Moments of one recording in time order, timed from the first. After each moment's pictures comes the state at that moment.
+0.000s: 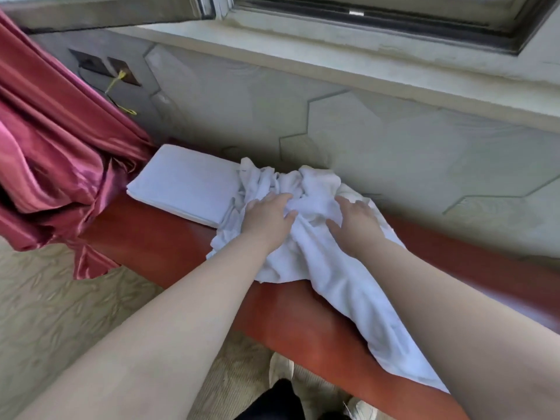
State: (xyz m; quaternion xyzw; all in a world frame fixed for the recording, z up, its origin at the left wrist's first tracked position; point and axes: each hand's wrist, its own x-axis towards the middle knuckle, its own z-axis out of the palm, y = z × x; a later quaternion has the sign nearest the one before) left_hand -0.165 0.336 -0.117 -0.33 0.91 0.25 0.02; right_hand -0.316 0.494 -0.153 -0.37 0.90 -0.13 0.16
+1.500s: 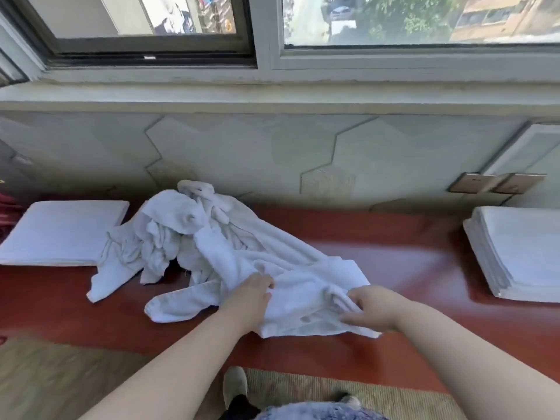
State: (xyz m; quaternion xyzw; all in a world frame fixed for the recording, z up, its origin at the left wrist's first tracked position) left_hand -0.189 0.627 -0.175 -0.14 0.95 0.22 0.19; right_hand -0.321 0.913 -0.140 -0.28 0.88 -0.05 0.37
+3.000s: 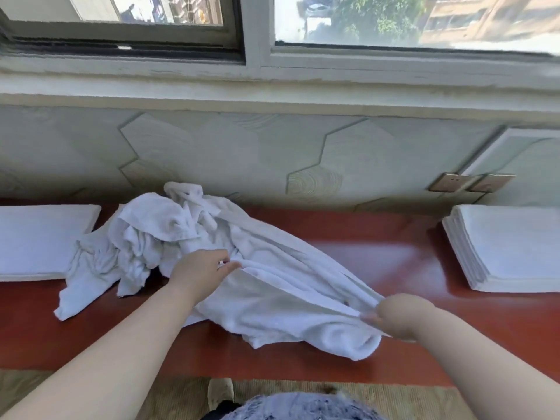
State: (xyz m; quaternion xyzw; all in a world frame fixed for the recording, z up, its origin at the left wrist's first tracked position) left_hand -0.218 0.537 -0.131 -0.19 0.95 0.21 0.13; right_hand -0.328 0.946 -0.127 -0.25 0.85 0.21 0.41
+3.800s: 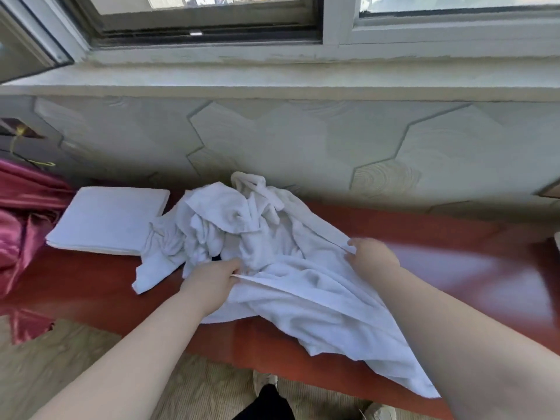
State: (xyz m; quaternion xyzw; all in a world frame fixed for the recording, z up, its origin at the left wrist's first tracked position) left_hand -0.152 0.458 -0.140 -0.22 0.94 0.16 0.20; right_hand -0.391 0.741 -0.204 -0.19 0.93 -0.08 0.30
